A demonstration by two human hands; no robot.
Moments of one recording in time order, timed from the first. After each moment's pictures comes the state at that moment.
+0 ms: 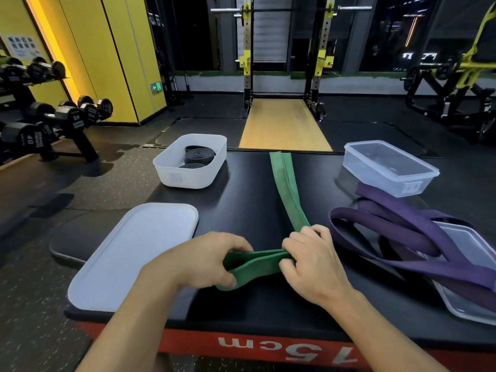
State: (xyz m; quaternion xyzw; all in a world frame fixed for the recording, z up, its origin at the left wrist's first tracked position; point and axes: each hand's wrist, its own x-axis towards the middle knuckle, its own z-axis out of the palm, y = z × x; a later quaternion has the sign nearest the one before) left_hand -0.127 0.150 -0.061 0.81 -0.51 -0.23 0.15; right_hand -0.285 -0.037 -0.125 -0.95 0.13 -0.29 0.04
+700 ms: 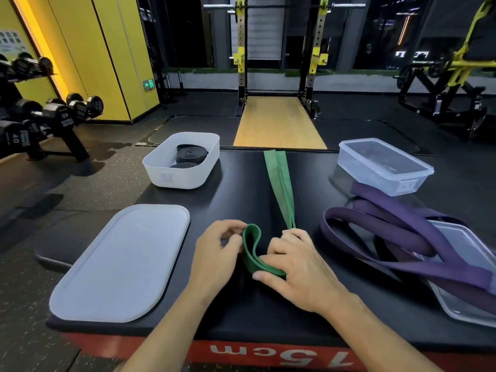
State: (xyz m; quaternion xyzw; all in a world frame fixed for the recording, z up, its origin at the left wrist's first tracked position) left_hand -0.154 0.109 -0.117 0.73 -0.29 -0.07 0.61; right_hand -0.283 -0.041 -0.127 -0.97 -0.01 -0.24 0.08
